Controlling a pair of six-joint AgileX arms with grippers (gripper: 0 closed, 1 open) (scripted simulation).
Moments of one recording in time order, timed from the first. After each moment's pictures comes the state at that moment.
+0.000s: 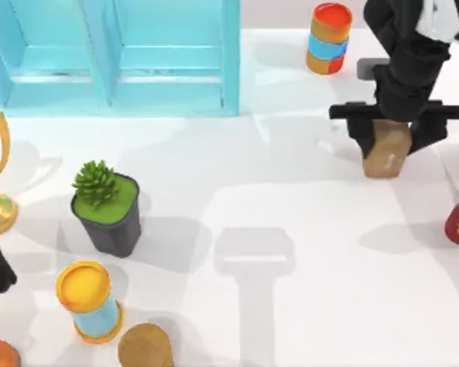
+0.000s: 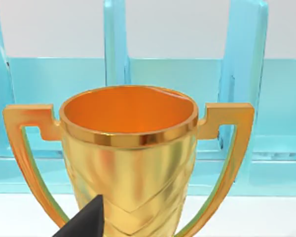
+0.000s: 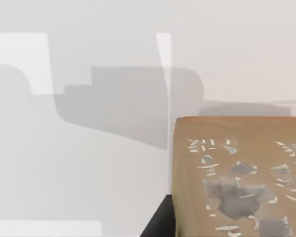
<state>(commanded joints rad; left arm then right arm) 0.00 0.00 0.00 0.00 0.00 0.00 0.25 2.41 2.01 -1.17 0.01 0.28</state>
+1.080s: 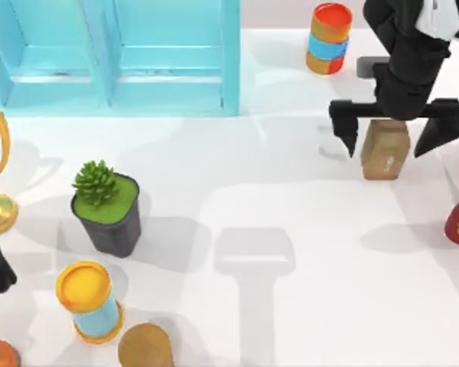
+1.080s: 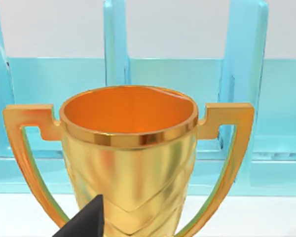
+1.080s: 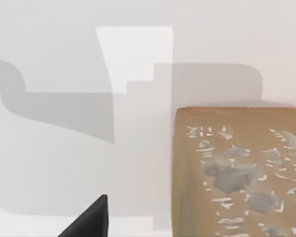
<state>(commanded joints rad) 0.00 0.00 0.00 0.00 0.00 0.00 0.25 2.41 2.03 -1.19 0.01 0.28</state>
